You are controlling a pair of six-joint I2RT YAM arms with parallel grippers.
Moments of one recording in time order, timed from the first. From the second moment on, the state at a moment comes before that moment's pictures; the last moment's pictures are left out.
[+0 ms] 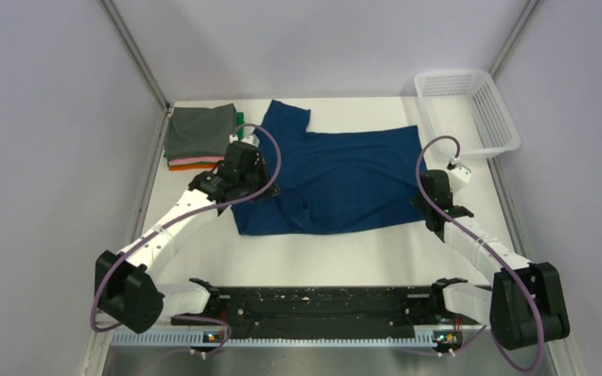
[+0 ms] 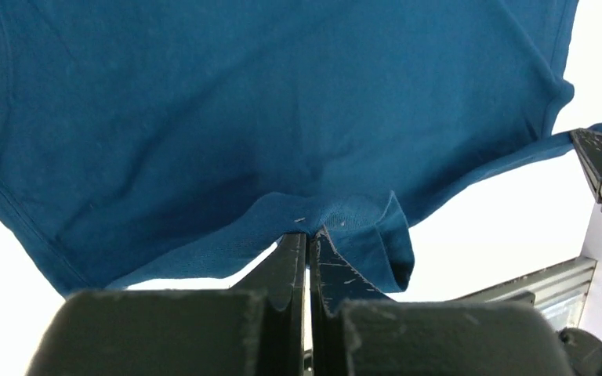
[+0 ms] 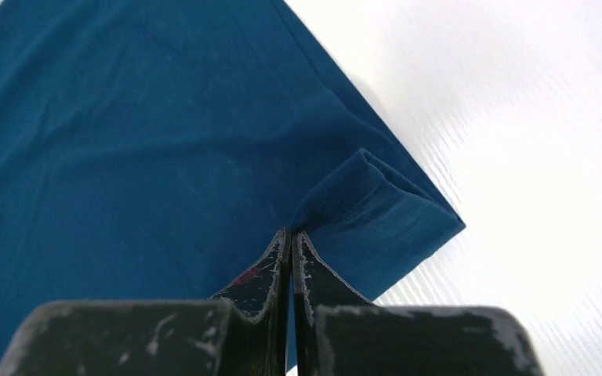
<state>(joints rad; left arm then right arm) -0.50 1.23 1.01 -0.56 0.06 -0.72 0.20 1.11 0.50 -0.12 0.42 0.72</state>
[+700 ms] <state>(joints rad) -0.27 1.68 1.34 -0.53 0.19 -0.55 0.19 1.42 0.69 0.07 0.51 0.65</state>
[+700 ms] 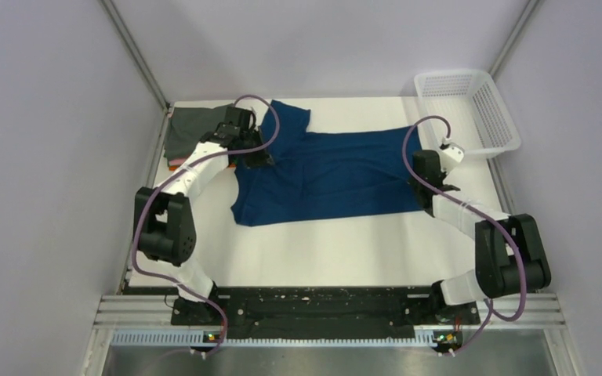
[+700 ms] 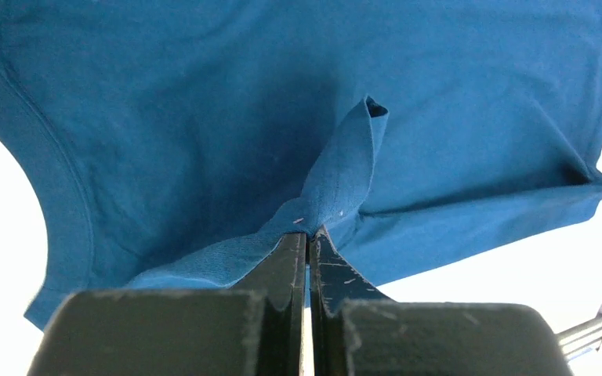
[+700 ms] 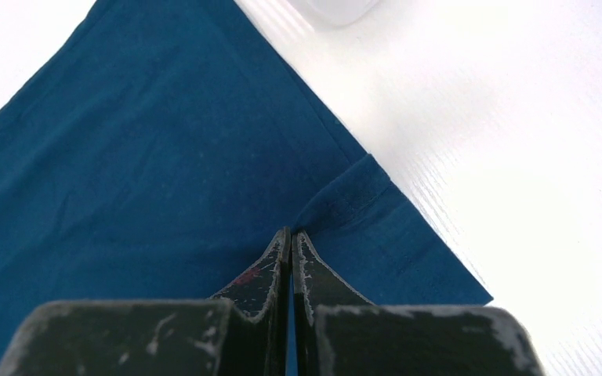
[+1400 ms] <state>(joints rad) -0.22 1.83 1.47 -0.52 0.16 -0.50 0.19 1.48 0.73 0.14 0.40 0.60</state>
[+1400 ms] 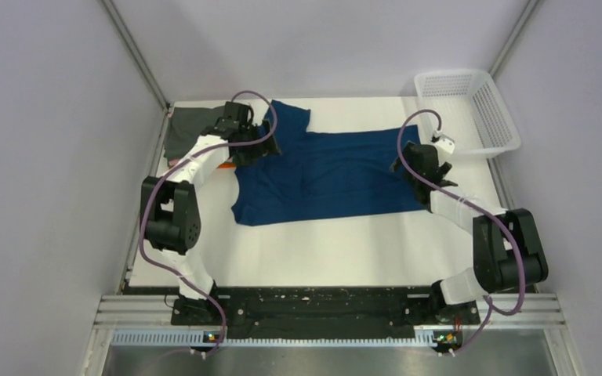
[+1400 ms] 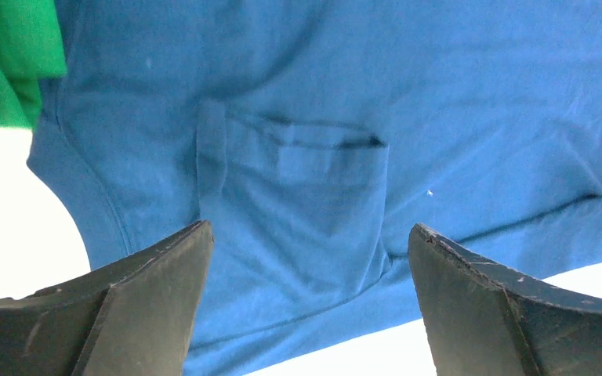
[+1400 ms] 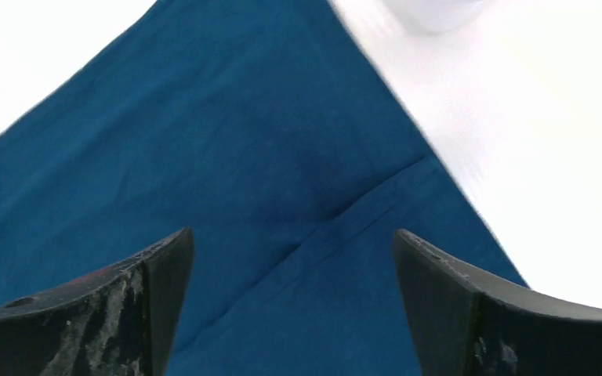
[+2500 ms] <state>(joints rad) -0.40 1.15 0.46 -0.19 0.22 -0.81 0.35 1.02 0.38 -0.18 0.04 0.81</state>
